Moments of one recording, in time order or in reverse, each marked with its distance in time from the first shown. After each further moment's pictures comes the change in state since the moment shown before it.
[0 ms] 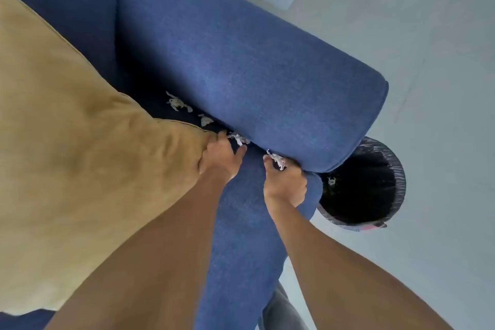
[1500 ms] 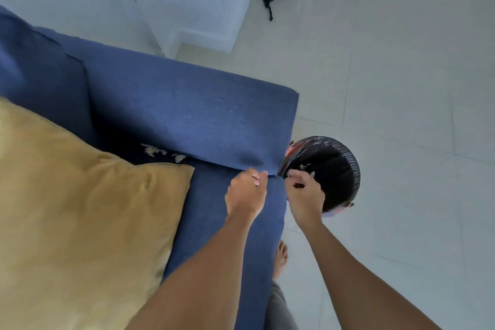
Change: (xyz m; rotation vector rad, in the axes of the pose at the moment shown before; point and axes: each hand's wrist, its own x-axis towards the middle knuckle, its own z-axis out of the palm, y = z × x) left_hand -0.120 0.080 0.036 -0.138 -0.052 0.274; right_hand -0.011 0.064 -0.140 0.429 0.004 -0.031
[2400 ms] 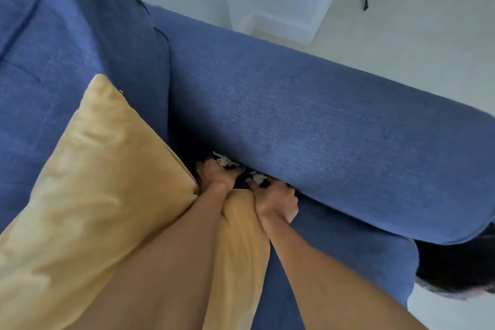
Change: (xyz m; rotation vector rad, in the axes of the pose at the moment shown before) left_hand 0.210 -0.199 -0.169 -0.095 0.208 -0.504; right_hand 0.009 -0.051 0.346 -0.524 -0.167 -0.003
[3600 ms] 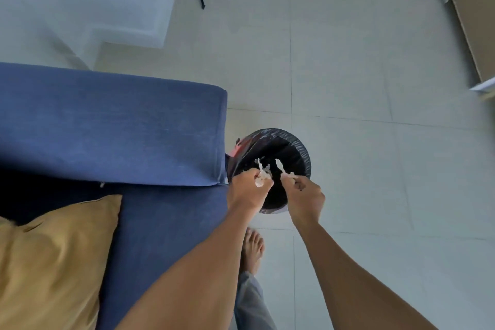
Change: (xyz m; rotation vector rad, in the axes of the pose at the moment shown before) left_hand -0.343 0.118 0.246 0.176 -0.497 0.653; right_hand 0.000 0.316 -0.319 0.501 0.375 0.229
